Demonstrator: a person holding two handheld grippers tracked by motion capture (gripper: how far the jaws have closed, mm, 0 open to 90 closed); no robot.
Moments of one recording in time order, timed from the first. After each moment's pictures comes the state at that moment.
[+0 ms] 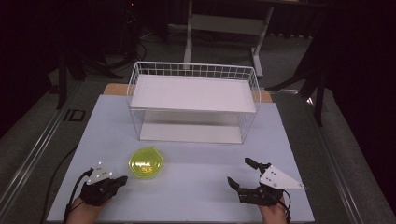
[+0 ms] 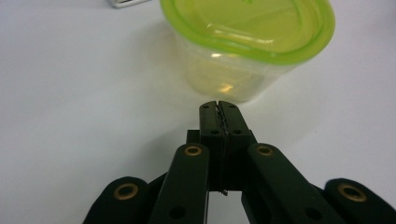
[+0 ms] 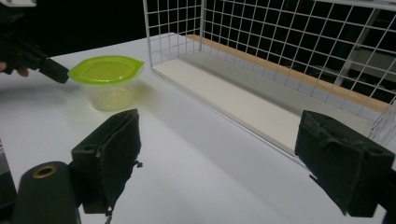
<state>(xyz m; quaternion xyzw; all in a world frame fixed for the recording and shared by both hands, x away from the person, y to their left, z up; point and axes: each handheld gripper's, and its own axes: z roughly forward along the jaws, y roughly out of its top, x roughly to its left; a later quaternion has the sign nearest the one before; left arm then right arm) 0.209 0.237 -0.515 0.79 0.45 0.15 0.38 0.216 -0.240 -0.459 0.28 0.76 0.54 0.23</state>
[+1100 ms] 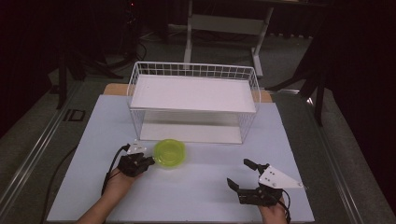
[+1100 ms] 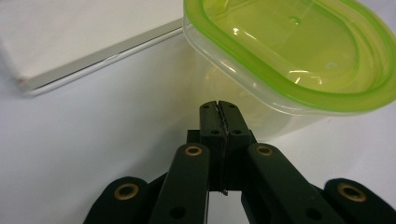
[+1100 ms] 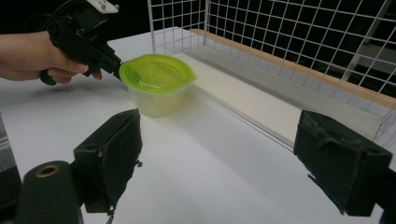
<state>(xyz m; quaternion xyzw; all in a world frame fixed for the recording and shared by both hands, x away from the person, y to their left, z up) 0.297 0.165 -0.526 0.81 0.42 0.12 0.38 0.216 -0.240 -0.461 0.28 0.77 0.53 0.22</state>
